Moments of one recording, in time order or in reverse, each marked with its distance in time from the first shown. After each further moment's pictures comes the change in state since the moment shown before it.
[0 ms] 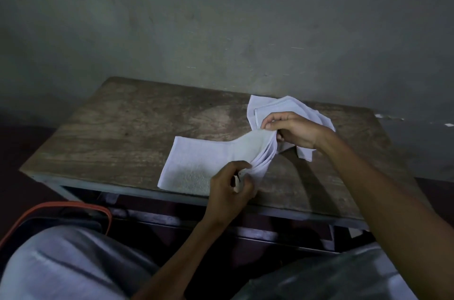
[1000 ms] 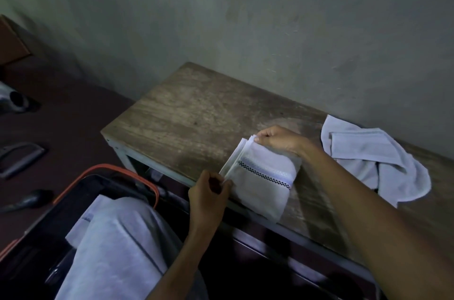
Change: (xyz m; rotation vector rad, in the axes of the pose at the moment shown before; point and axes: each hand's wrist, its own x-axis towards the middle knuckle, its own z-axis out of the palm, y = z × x) left_hand -0.001 -0.080 -0.123 0.170 0.443 -0.465; right_hand 0.158 -0.002 0.142 -0.559 -0.170 0.067
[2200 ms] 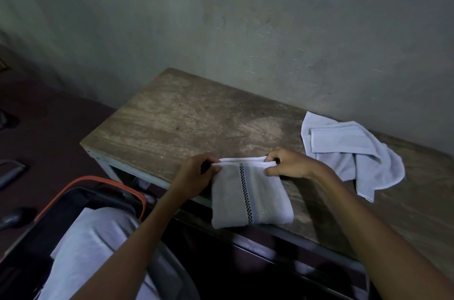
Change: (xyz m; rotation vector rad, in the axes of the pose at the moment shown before) left_hand 0.073 -0.002 0.009 0.238 -0.481 0.350; right_hand -0.073 0.049 -0.013 -0.201 -0.016 0.022
